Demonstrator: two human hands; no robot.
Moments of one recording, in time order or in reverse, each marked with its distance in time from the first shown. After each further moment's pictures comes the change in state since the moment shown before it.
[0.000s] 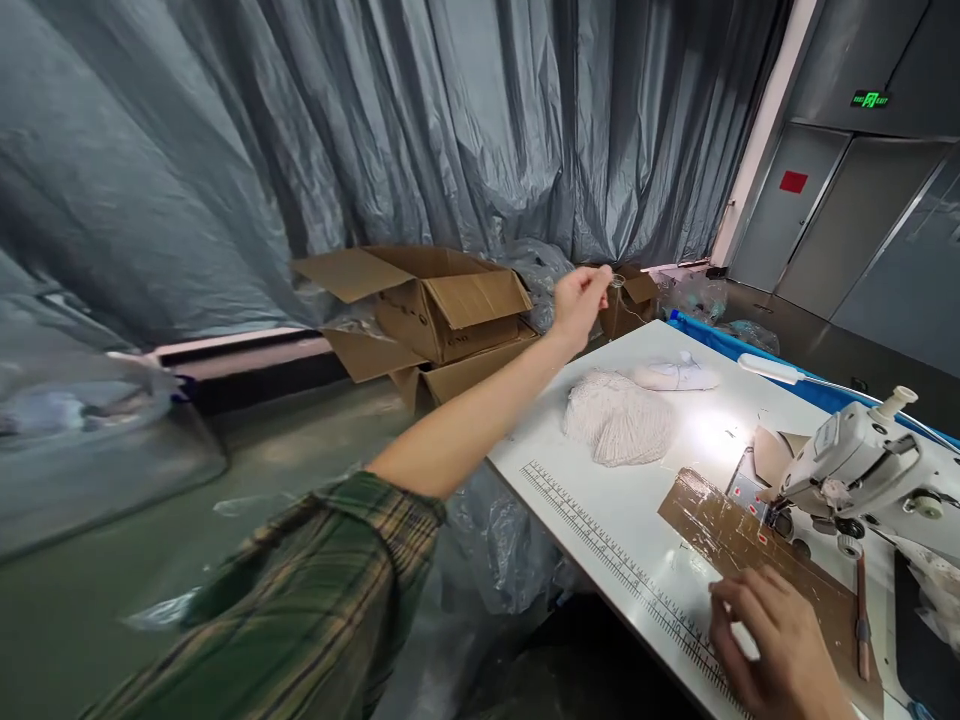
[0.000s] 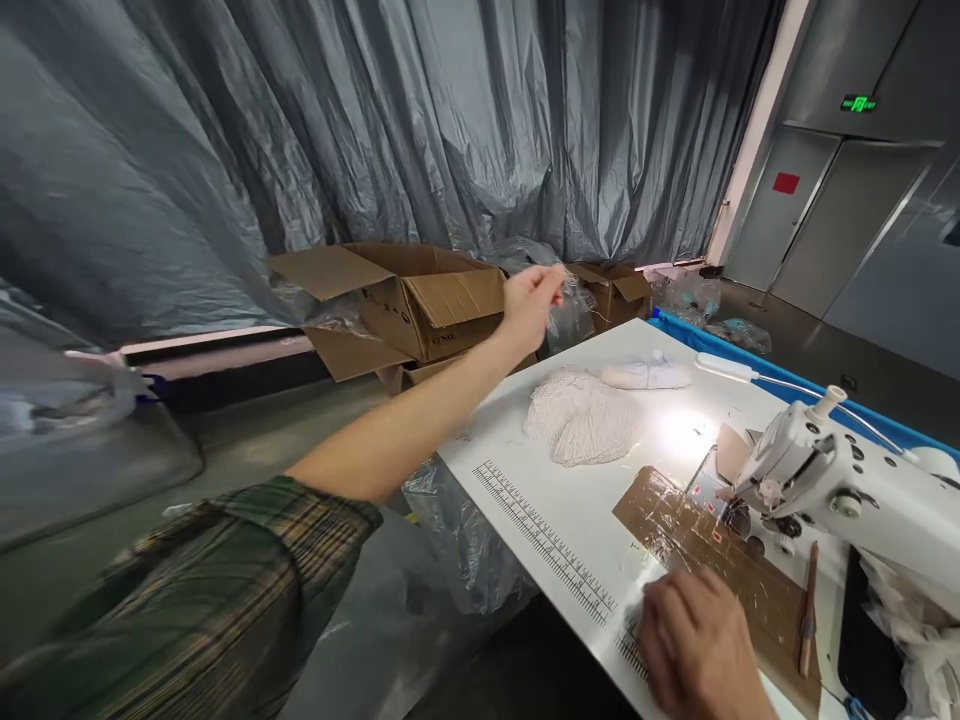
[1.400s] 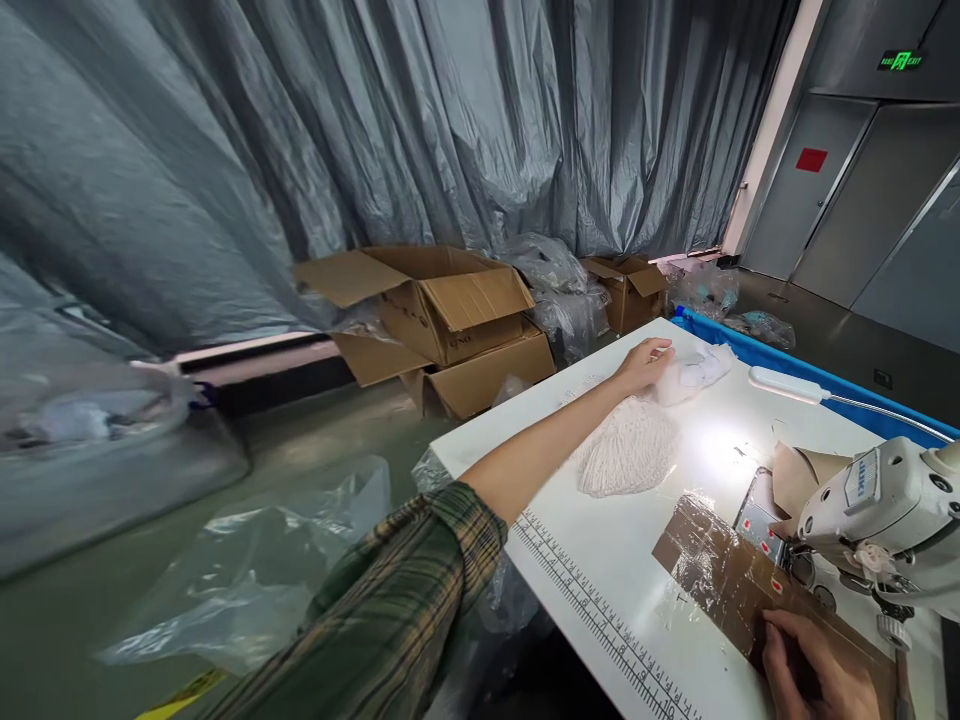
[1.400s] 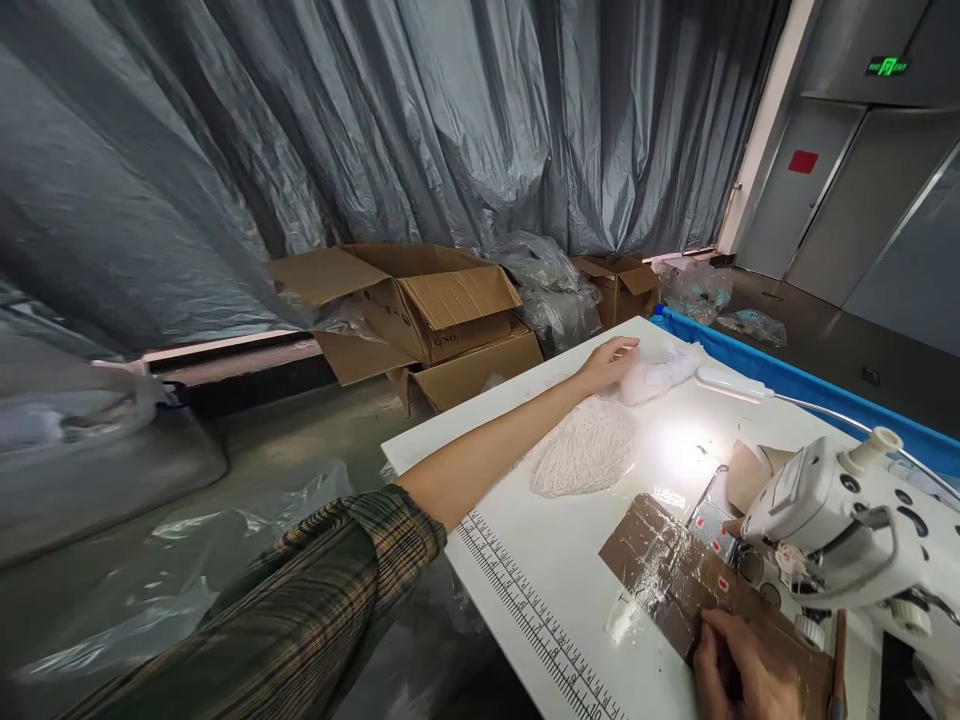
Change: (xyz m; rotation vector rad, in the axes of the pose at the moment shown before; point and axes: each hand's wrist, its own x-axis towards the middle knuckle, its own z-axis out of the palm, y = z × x) left_hand -0.030 -0.088 0.085 0.360 -0.485 -0.133; right_hand -0.045 0.058 0.012 -0.049 0.077 0.245
